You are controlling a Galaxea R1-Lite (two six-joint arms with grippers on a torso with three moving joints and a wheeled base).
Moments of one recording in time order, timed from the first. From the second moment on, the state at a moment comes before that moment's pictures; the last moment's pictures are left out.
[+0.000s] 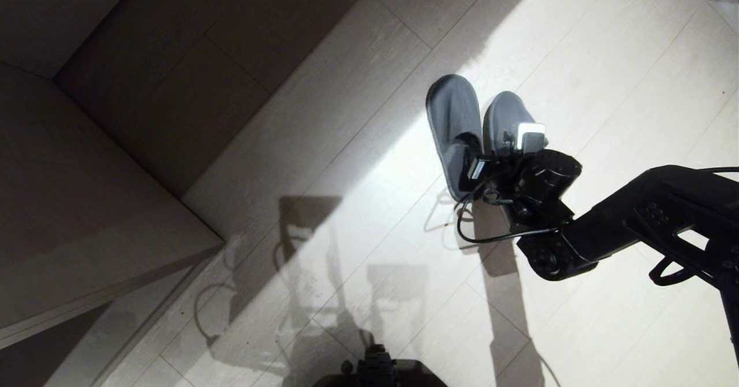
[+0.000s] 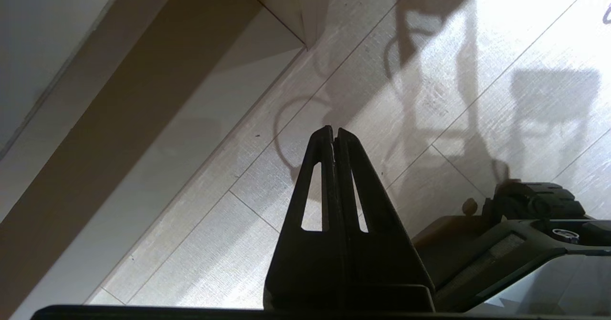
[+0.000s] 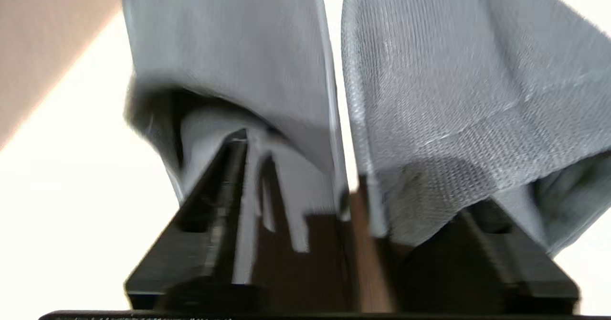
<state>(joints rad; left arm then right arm) 0.01 0.00 0.00 0.00 0.00 -0.02 0.28 2.25 -1.15 -1.39 -0.30 -0.02</state>
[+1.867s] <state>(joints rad) 0.01 0.00 0.00 0.00 0.00 -0.02 0.42 1.07 -0.40 -0.90 -0.27 -0.08</state>
